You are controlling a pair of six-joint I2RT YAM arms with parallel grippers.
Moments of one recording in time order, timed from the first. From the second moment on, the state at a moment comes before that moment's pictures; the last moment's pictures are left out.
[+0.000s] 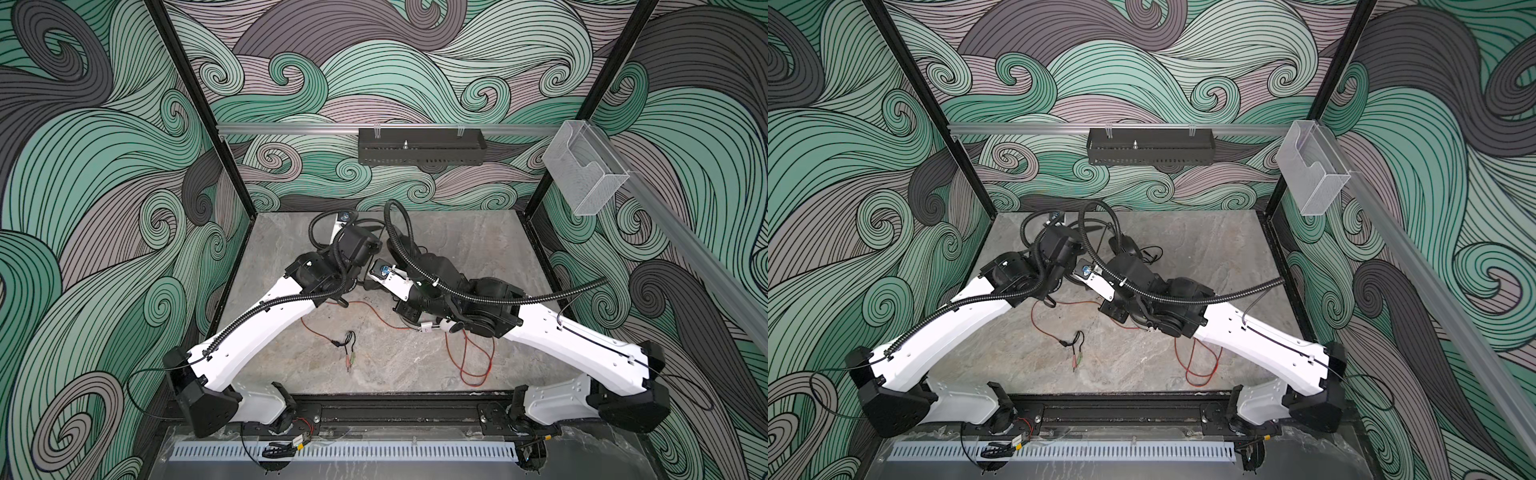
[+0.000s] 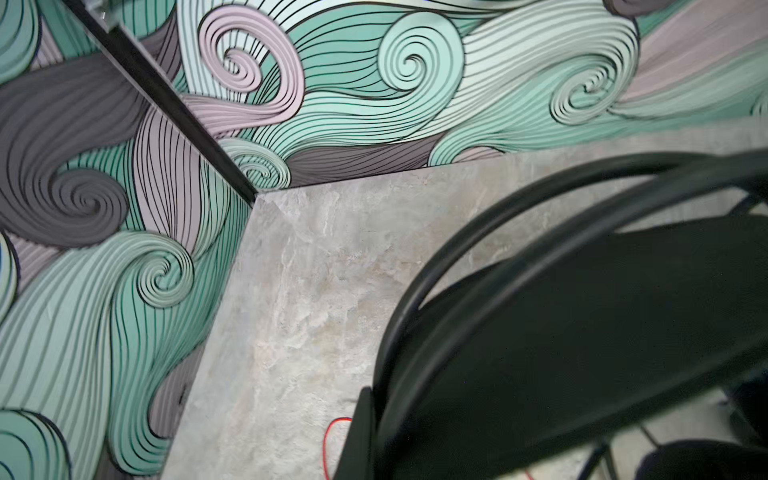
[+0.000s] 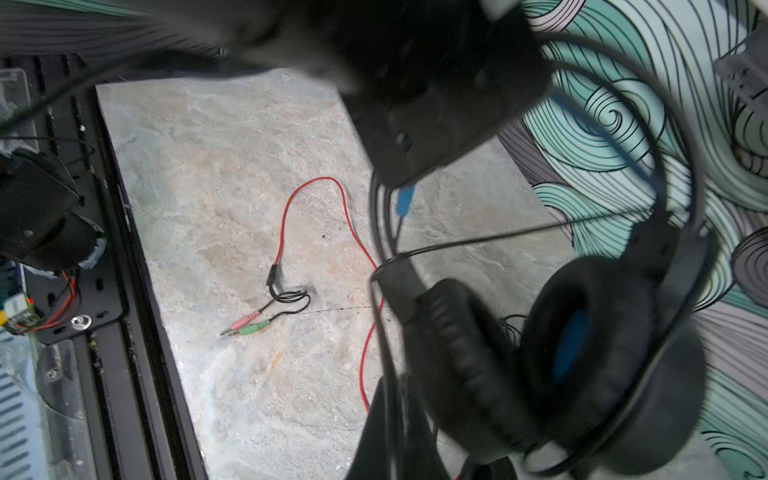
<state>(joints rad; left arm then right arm) -0.80 1.33 1.43 -0.91 -0.82 -0.32 1.12 1.40 1.55 -0.85 0.23 -0.28</state>
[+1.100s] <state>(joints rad) -0.85 1.14 1.42 -1.05 -0.61 -0.13 1.26 1.13 1.42 -0.83 0.52 -0.71</state>
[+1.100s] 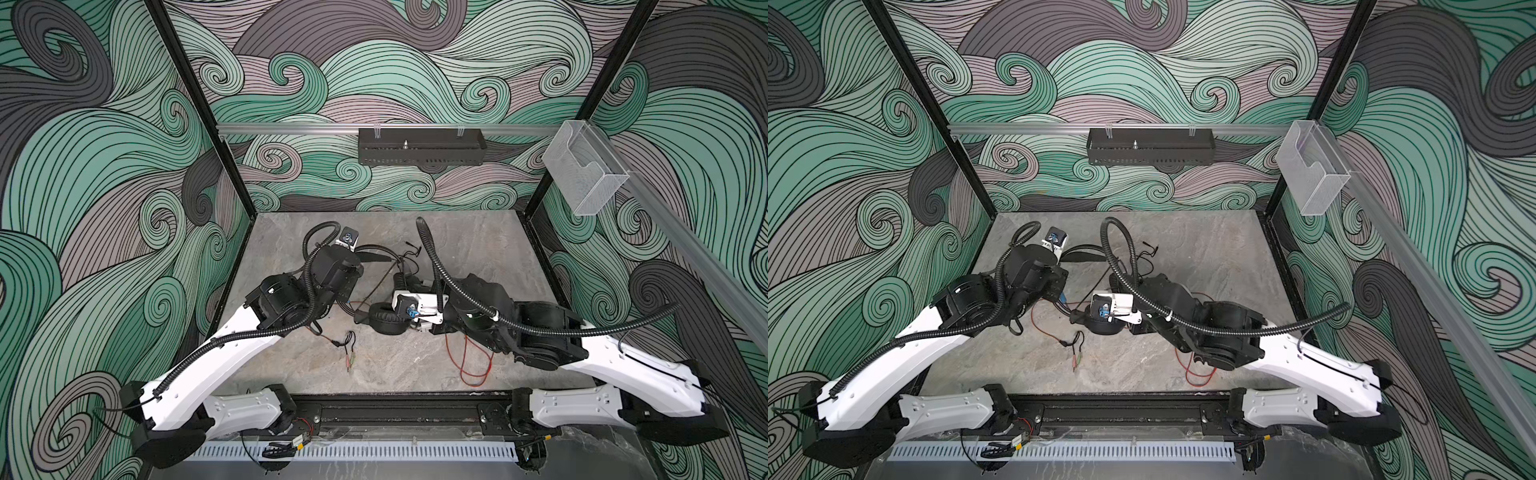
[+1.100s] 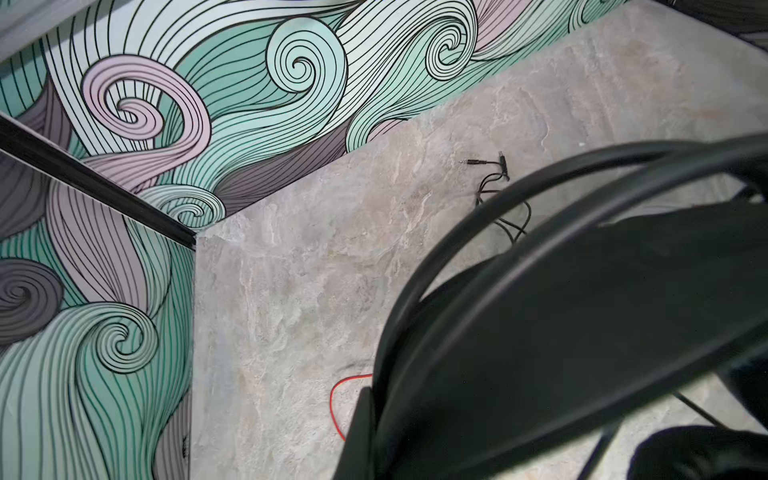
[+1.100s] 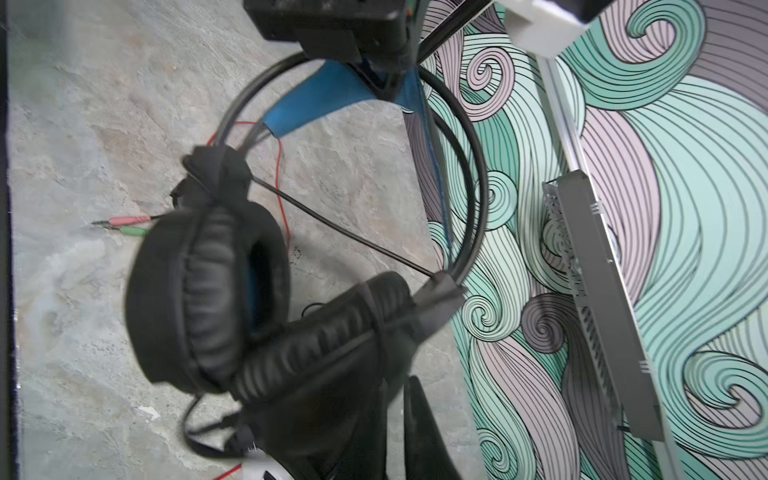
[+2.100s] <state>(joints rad) -0.79 1.20 1.83 -1.35 -0.41 -0.40 1.06 0.68 1.13 -0.68 0.18 -0.26</state>
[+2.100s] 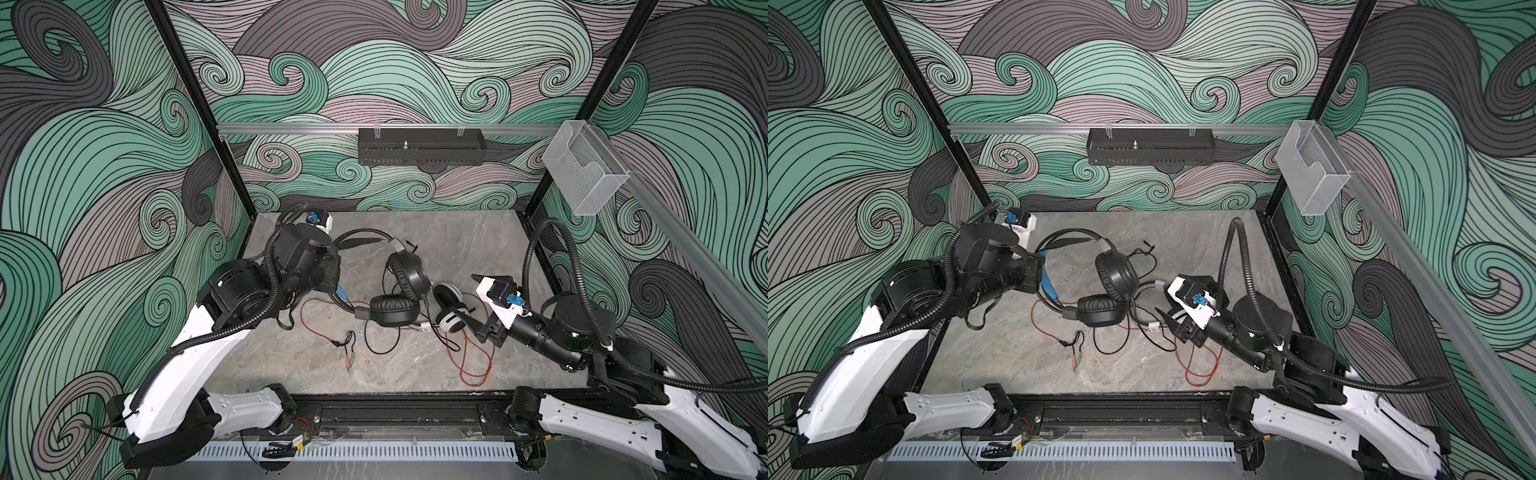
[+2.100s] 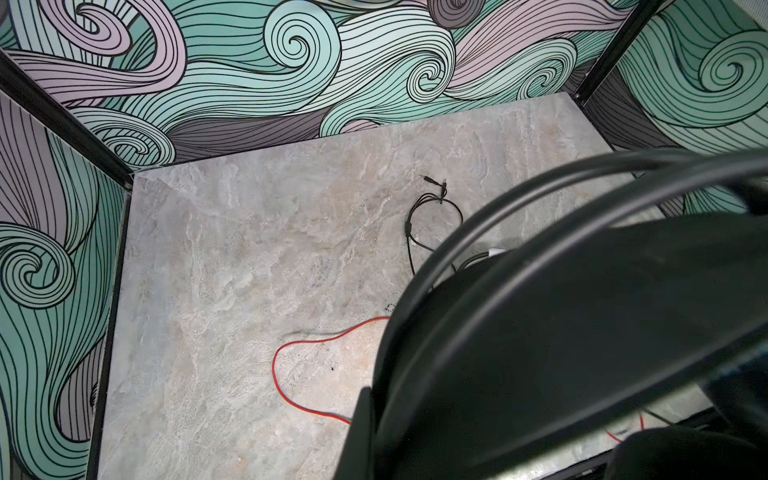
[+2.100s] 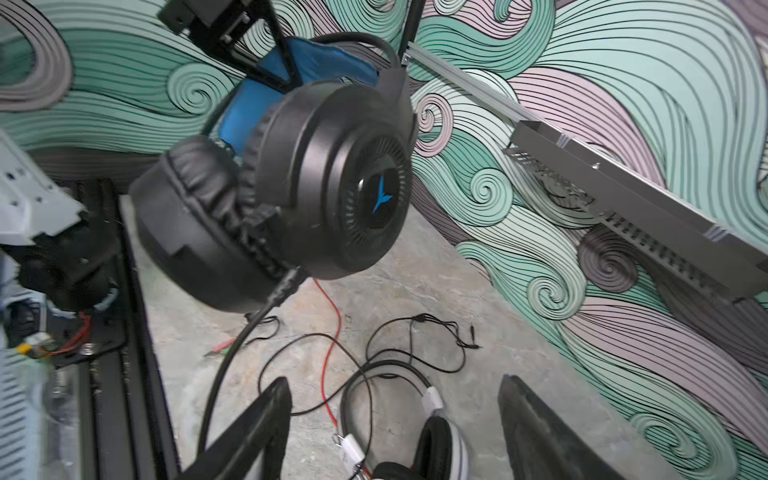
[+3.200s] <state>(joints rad) -0.75 1.33 2.21 -1.41 -0.29 -0.45 0.94 0.60 0.42 -0.06 -0.14 0.22</state>
